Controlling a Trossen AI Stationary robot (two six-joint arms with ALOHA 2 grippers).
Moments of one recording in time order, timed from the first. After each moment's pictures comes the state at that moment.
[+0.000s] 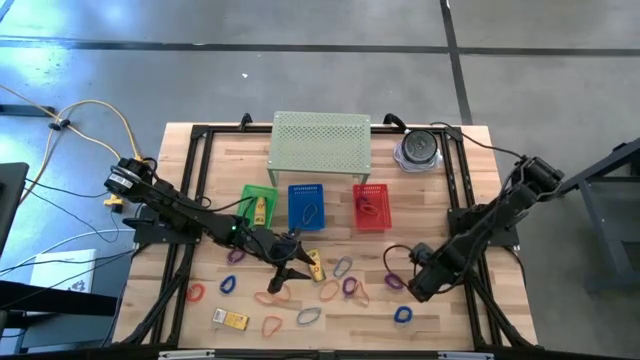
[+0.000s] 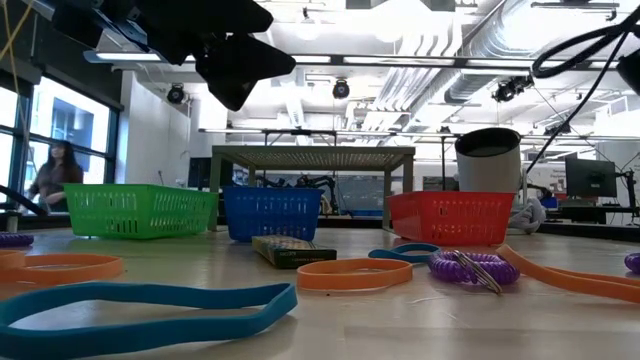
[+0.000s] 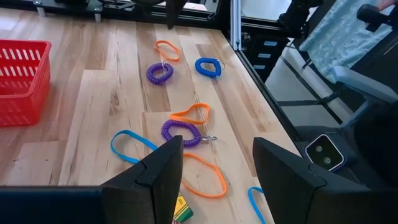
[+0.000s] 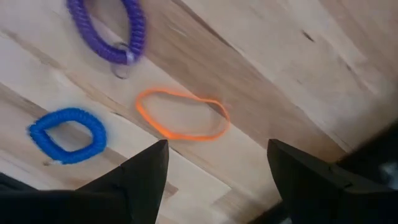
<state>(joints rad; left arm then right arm) -0.37 1.50 0.72 0.48 -0.02 -0.25 0.73 1.43 0.87 -0.94 -0.13 1.63</state>
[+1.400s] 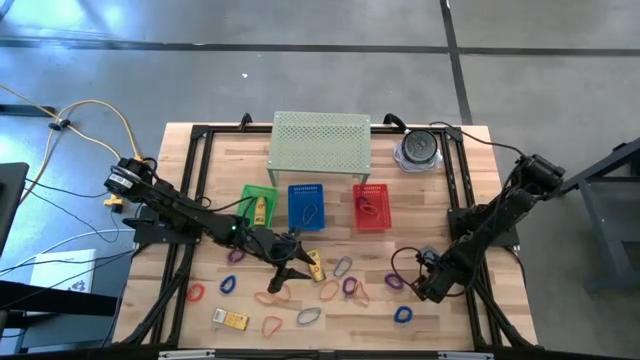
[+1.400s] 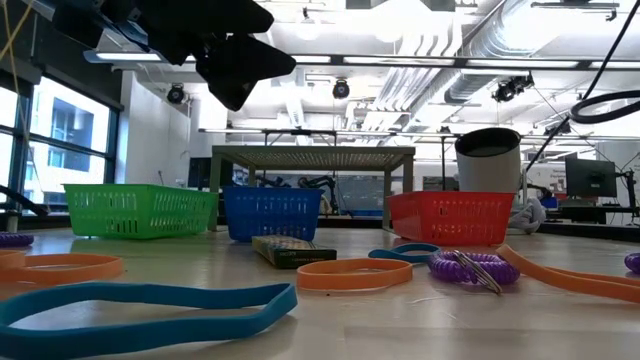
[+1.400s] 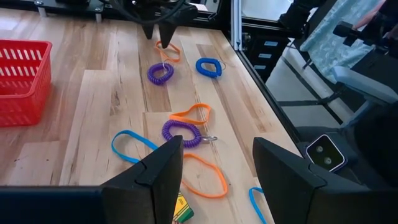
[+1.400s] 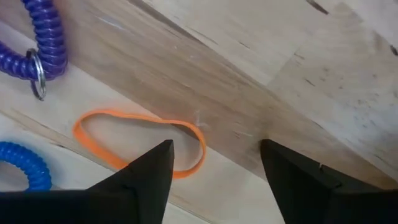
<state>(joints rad) -0.37 1.50 0.72 0.48 -0.02 -0.25 0.83 1.43 0.61 -0.62 -0.09 1.83</state>
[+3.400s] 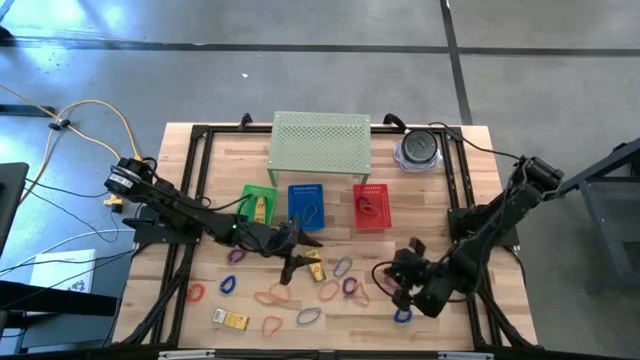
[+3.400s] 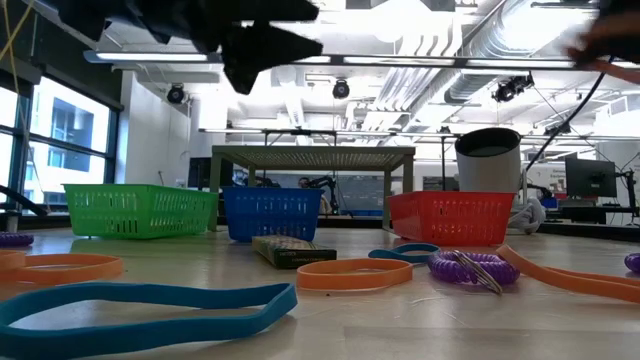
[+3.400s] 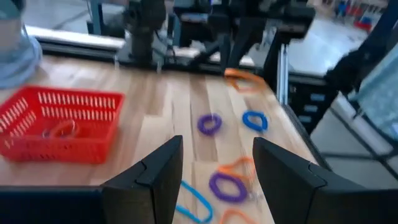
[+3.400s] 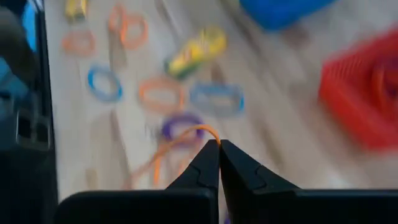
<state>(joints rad) -0.36 1.50 0.72 0.64 -0.24 -0.24 0.78 1.43 0.98 -0.60 0.65 1.09</state>
